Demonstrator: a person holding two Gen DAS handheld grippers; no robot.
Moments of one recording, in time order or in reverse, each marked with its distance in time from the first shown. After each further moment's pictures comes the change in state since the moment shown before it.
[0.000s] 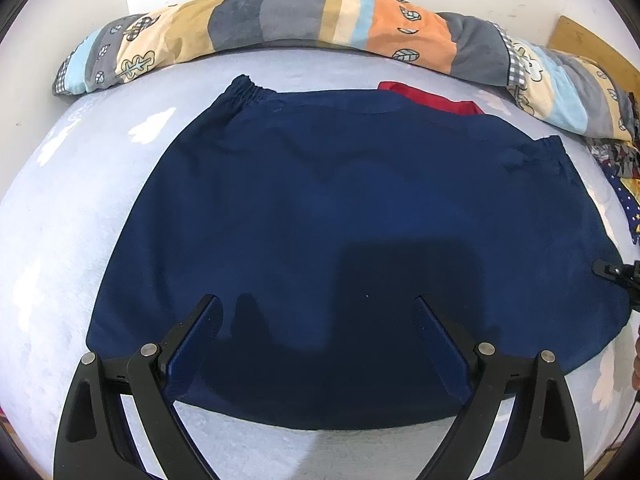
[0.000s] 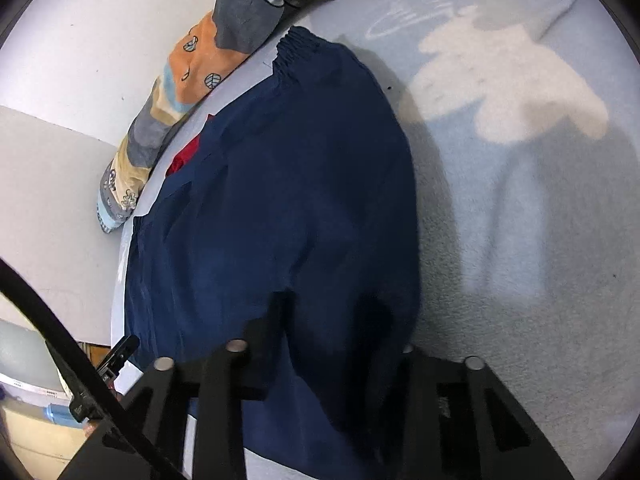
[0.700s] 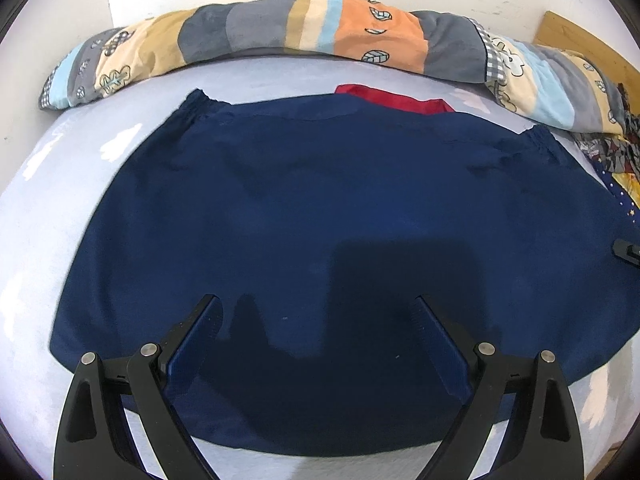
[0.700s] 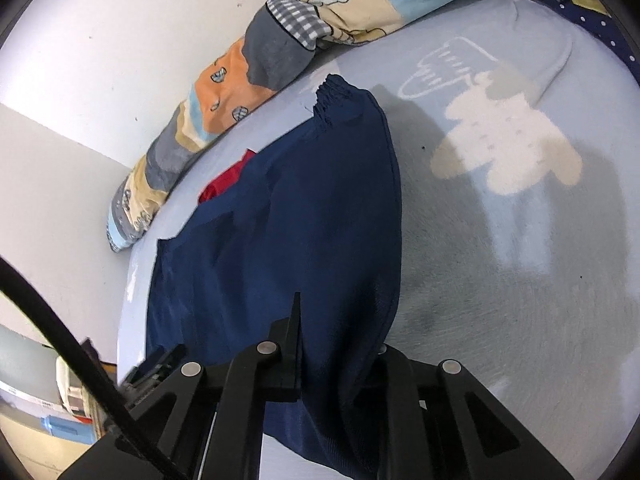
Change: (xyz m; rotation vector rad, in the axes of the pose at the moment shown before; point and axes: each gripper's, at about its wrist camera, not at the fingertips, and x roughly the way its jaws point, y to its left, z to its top) left arm 0.012 -0.045 0.005 0.028 -0.029 -0.036; right arm -0.046 0.039 -0.004 -0.012 -0.106 0.002
